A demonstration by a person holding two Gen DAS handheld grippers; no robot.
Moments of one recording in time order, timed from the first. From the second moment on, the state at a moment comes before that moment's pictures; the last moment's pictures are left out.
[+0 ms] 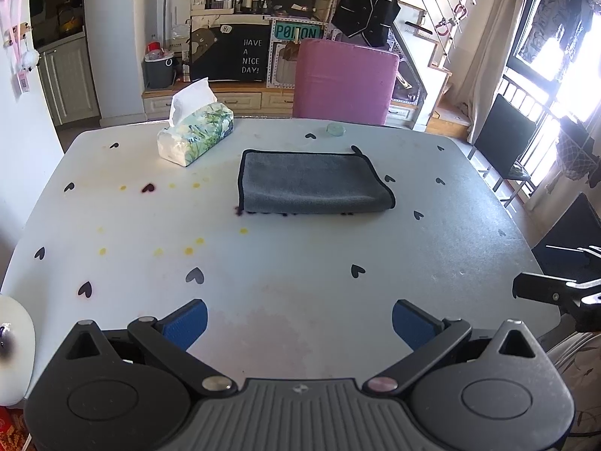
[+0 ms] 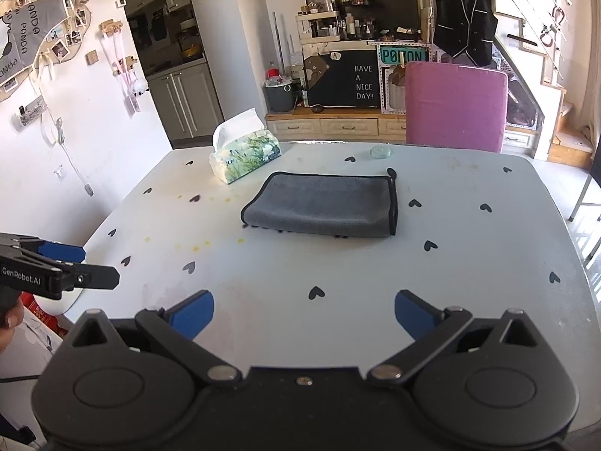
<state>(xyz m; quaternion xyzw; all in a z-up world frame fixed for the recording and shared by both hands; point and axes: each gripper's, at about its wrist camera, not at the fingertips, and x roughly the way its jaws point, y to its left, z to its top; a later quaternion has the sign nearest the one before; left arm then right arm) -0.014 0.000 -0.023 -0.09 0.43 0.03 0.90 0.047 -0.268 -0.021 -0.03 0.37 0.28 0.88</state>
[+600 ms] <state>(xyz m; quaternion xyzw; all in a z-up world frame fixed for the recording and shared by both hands) -0.016 -0.002 -0.026 -0.09 0.43 0.02 0.90 0.052 -0.266 -0.021 -0.03 0.37 0.28 0.88</state>
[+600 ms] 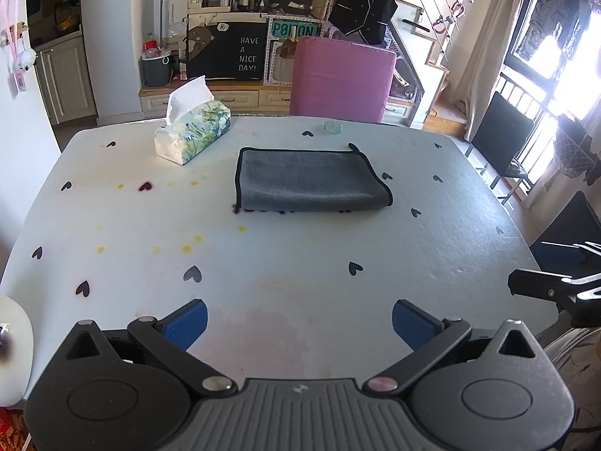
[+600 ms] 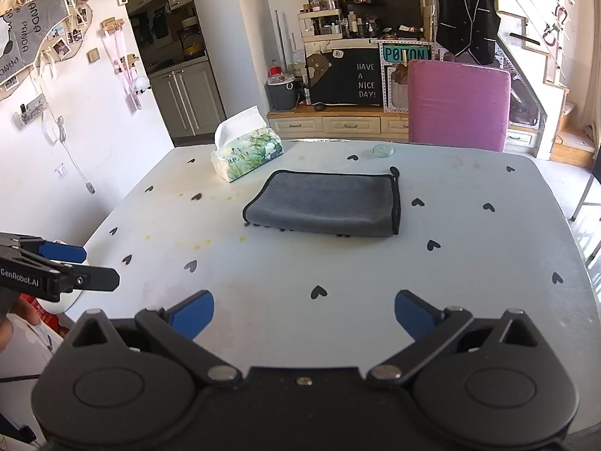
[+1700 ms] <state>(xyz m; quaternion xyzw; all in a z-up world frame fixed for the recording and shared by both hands) -0.016 -0.002 -0.026 -0.09 0.43 0.02 0.90 0.050 -0.262 -0.023 -0.03 0.38 0.28 0.88</state>
